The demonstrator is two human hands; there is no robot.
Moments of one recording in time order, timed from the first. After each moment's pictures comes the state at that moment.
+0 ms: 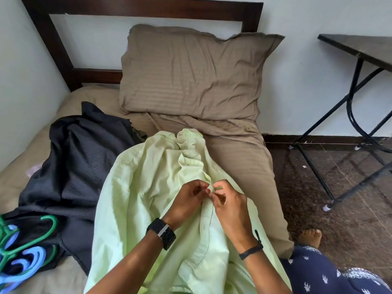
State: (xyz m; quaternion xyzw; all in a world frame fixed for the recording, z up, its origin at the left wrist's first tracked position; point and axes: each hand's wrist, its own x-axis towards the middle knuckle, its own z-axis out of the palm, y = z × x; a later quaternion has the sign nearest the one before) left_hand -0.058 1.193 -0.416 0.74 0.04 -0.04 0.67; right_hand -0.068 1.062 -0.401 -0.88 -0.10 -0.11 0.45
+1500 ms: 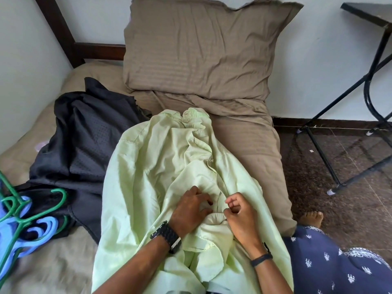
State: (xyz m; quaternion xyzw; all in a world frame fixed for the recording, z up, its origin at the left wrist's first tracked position) left_hand -0.111 1.187 -0.464 0.94 0.00 -0.05 0.33; right_hand -0.108 1.033 -0.460 -0.85 0.05 0.06 0.51
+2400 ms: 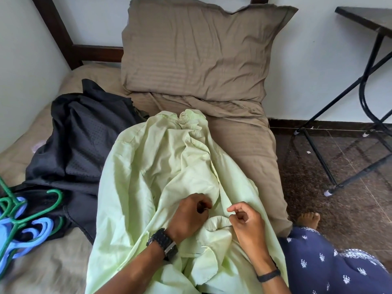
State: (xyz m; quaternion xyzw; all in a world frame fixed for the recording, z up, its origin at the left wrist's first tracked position) left_hand -0.123 1.174 -0.448 0.88 0.04 -0.03 0.47; right_hand -0.128 1.011 -0.449 -0.81 0.06 0.03 0.58
